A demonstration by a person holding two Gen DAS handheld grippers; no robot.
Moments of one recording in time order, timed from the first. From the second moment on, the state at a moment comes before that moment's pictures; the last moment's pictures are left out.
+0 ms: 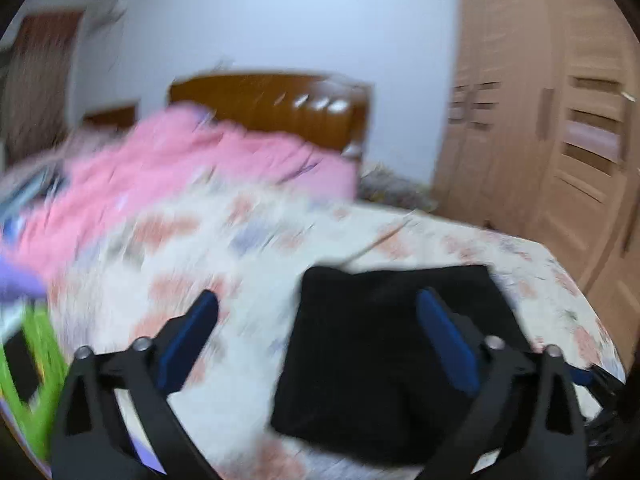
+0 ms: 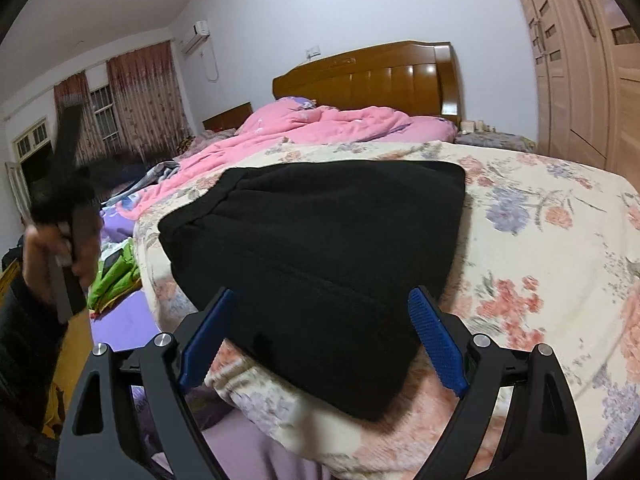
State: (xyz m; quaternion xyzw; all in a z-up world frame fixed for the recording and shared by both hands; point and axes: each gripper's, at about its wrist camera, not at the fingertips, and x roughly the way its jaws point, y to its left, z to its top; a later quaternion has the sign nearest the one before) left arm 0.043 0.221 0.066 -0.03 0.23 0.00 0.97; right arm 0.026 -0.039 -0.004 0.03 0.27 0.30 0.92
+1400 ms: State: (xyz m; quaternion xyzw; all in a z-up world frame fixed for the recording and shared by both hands) left arm 0.191 0.201 -0.020 -0.07 0.40 -0.13 0.91; right arm 0.273 -0.029 -0.014 -0.01 0.40 0.23 0.88
